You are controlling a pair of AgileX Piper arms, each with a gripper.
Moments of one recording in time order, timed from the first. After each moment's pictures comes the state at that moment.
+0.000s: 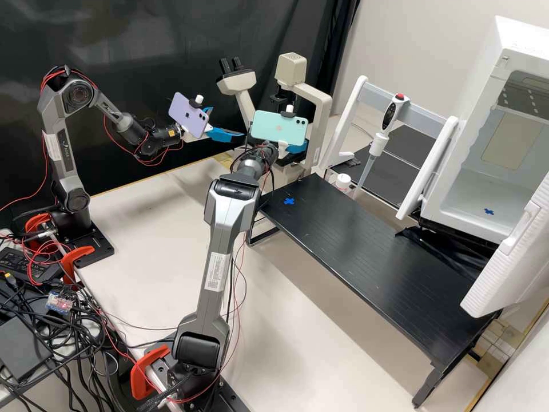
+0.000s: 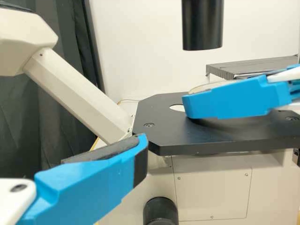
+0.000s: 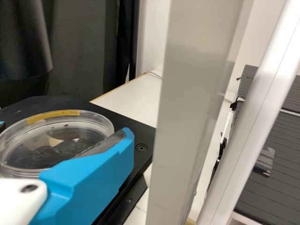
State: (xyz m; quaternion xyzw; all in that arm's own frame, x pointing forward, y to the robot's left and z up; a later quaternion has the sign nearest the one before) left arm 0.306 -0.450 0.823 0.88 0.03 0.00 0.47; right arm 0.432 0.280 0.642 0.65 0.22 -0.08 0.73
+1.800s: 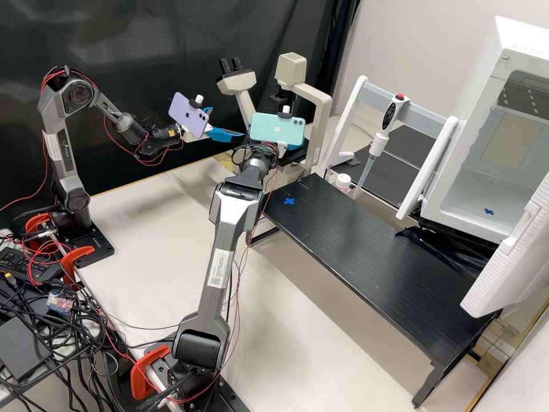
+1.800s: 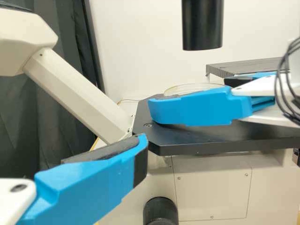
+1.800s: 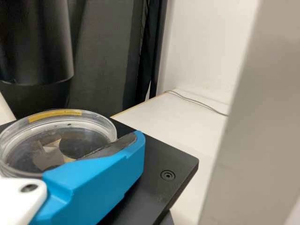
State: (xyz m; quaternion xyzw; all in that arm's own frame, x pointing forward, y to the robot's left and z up) left arm 0.306 -0.450 0.823 0.88 0.03 0.00 0.47; right arm 0.450 0.275 0.620 0.62 0.29 -0.13 0.72
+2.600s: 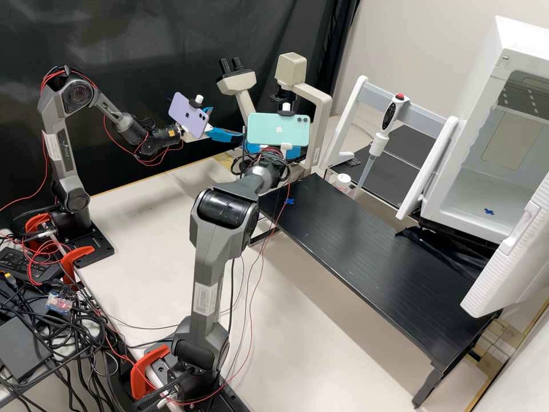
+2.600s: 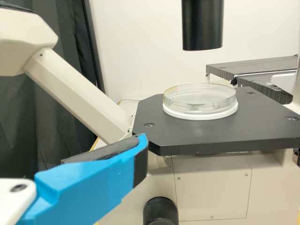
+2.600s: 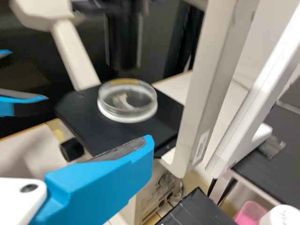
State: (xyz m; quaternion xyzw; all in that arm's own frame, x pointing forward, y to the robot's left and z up) left arm 0.306 -0.450 0.823 0.88 0.03 0.00 0.47; right arm 0.330 0.253 0.771 0.59 0.38 -0.09 0.71
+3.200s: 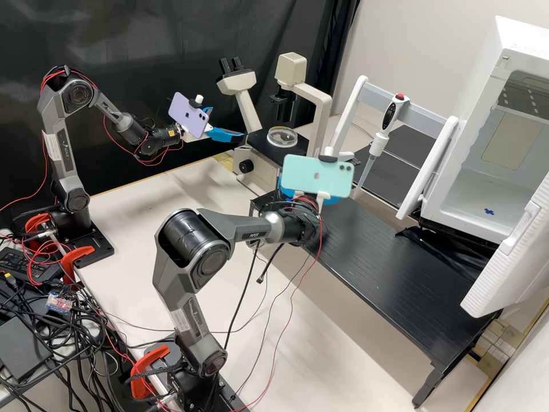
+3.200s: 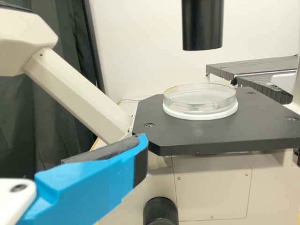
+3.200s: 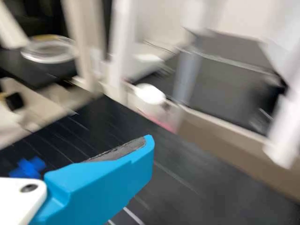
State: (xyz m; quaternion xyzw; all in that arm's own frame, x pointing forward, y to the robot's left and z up) left arm 0.306 -0.450 0.823 0.88 0.03 0.00 0.47; right arm 0.292 0.095 0.871 0.65 0.24 -0.13 0.71
